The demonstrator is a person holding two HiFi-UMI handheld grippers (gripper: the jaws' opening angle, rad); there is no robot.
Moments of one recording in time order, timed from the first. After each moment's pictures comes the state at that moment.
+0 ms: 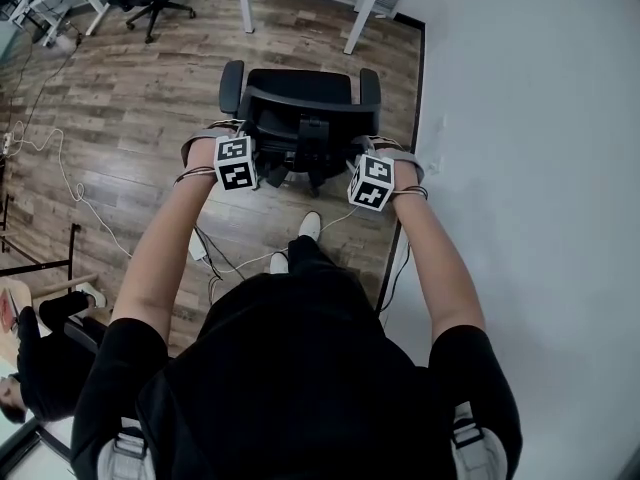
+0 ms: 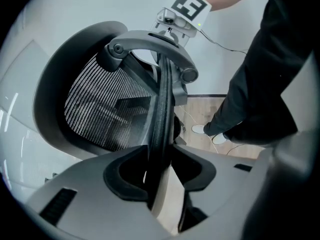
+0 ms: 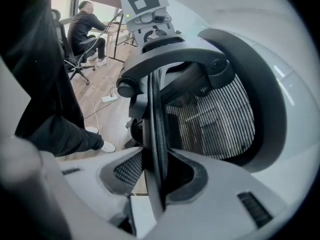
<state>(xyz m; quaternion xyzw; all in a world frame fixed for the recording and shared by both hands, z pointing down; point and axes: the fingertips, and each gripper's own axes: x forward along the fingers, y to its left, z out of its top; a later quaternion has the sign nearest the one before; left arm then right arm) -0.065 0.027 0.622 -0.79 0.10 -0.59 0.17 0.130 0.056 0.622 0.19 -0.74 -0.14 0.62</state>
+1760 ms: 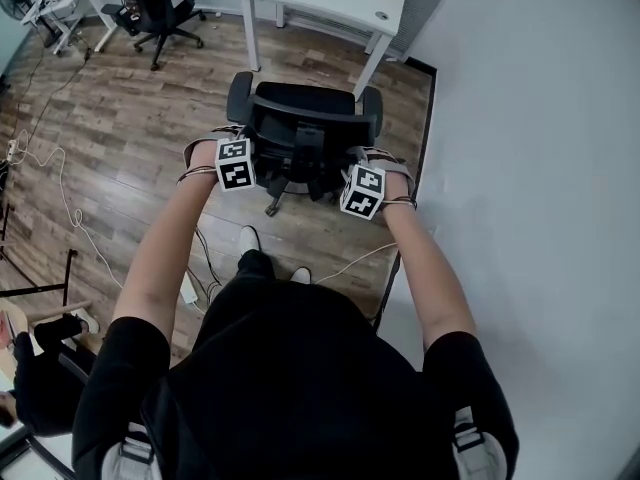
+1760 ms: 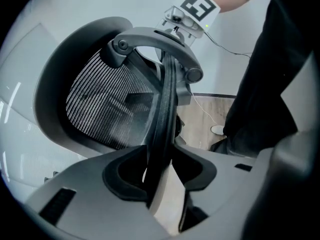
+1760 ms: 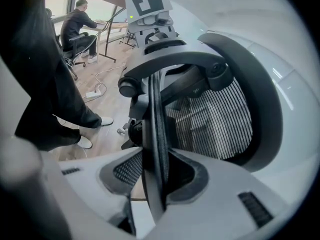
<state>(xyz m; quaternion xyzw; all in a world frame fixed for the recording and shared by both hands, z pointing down) -0.039 -0.220 0.623 -0.78 0.13 -0.59 0.14 0.158 -0.193 0.623 0.19 -0.75 -0.16 0.61</state>
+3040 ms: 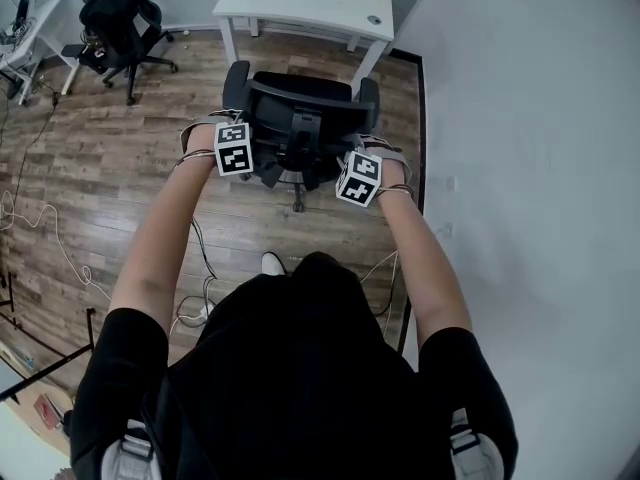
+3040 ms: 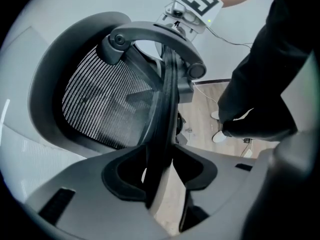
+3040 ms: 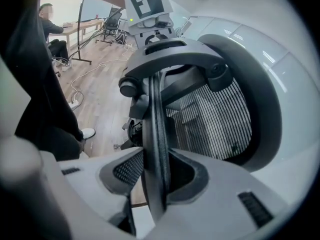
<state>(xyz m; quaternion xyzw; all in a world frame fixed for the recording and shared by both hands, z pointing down) -0.126 -0.433 0.629 -0.78 0.06 -0.59 0.21 0.061 -0.366 0.624 0.27 -0.73 -0.11 0.62</state>
